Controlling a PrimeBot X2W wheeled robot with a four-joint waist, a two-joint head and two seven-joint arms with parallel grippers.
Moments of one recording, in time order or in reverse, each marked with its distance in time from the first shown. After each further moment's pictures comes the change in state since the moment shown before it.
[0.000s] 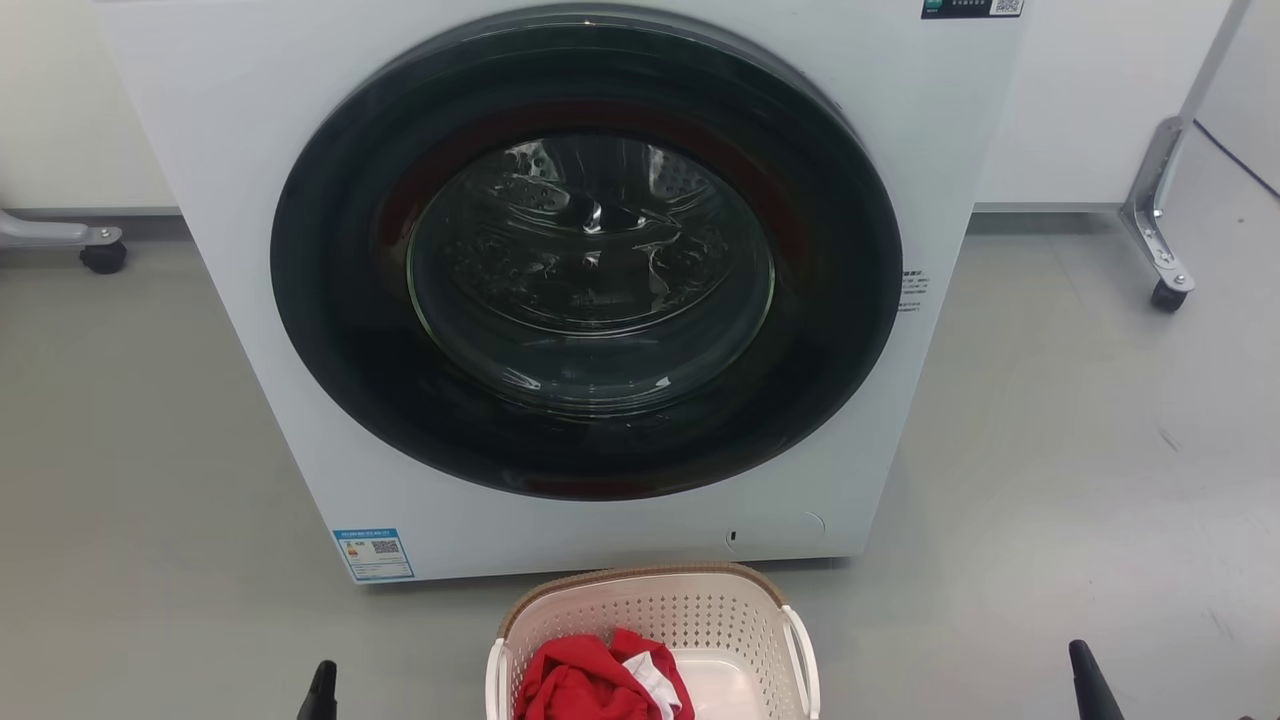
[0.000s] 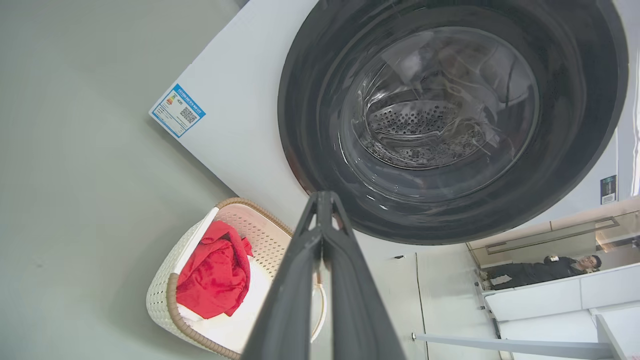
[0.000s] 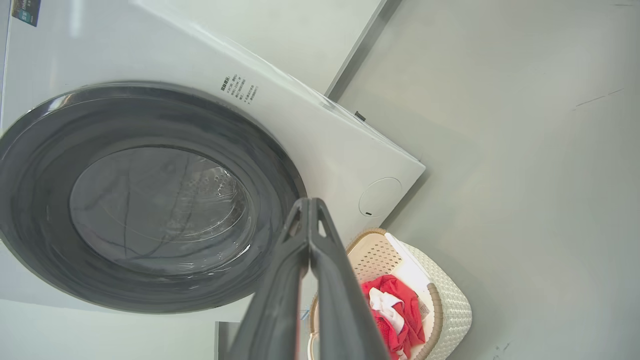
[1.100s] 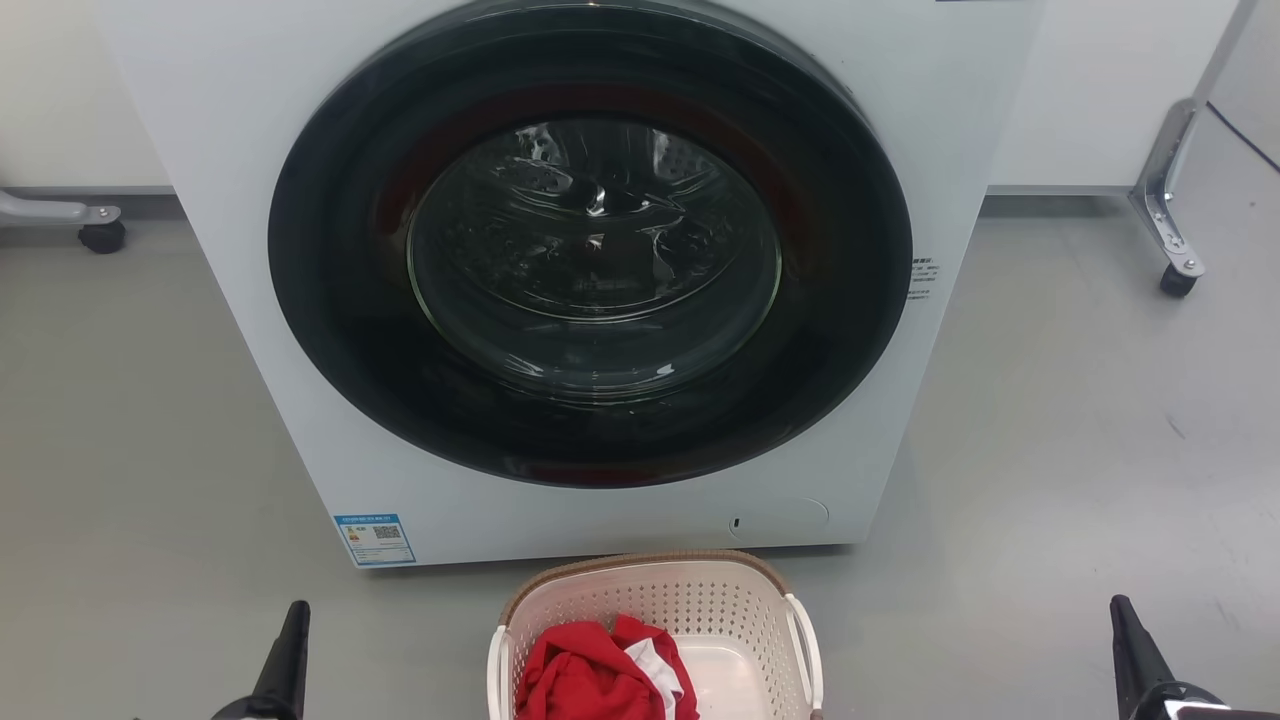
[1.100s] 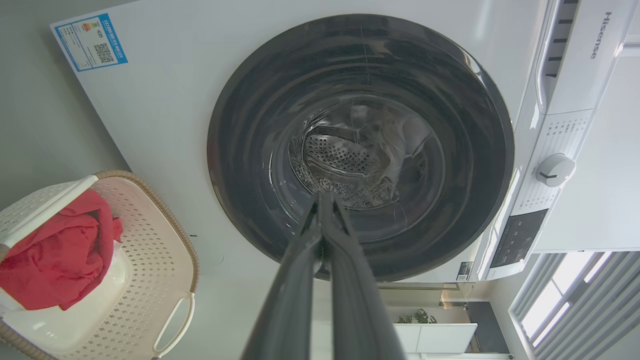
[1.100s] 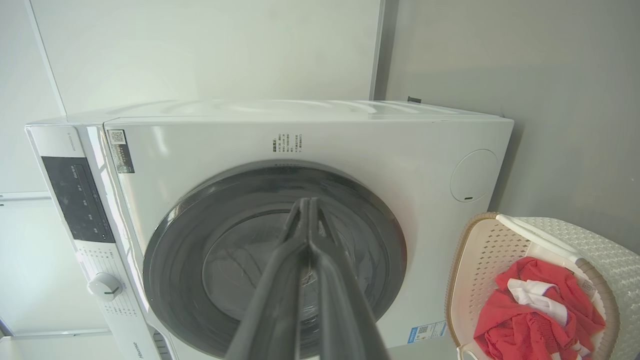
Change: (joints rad) left arm -0.075 -0.015 0.089 0.011 -0.441 -0.083 0.094; right arm -0.061 0.046 -0.148 0.006 0.422 0.082 0.111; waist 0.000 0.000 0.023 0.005
